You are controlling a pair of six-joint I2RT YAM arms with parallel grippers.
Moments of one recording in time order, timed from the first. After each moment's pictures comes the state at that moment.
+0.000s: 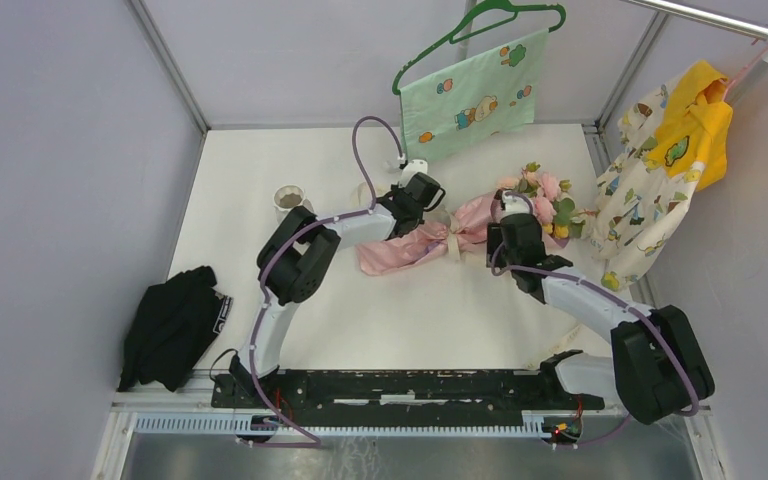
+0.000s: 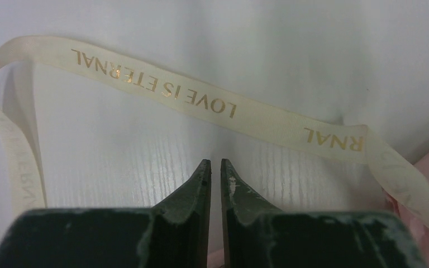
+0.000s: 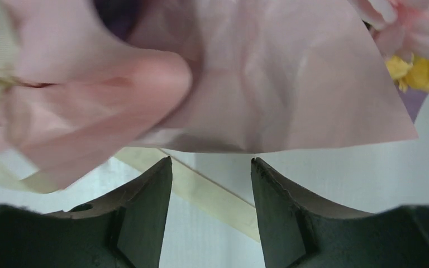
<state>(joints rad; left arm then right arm) -0.76 2.19 1.54 -0.15 -0.52 -0.43 0.39 1.24 0.56 -0.03 0.30 0.21</state>
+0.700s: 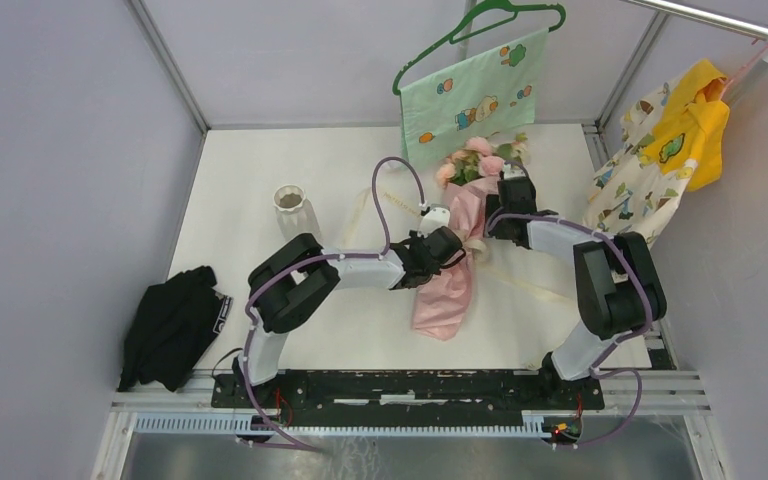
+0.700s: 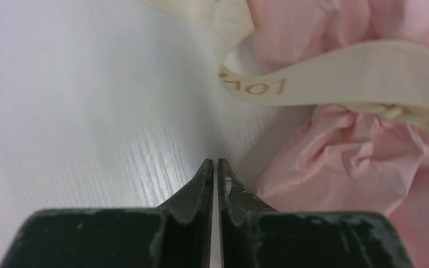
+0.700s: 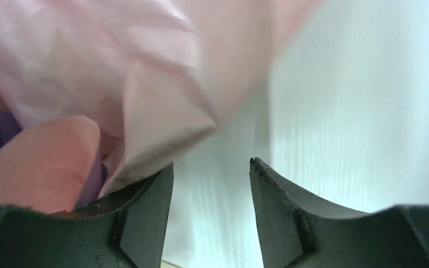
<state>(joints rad) -1.00 2.04 1.27 -0.10 -0.54 -0.54 0.23 1.65 0.84 -0.09 0.22 0.23</state>
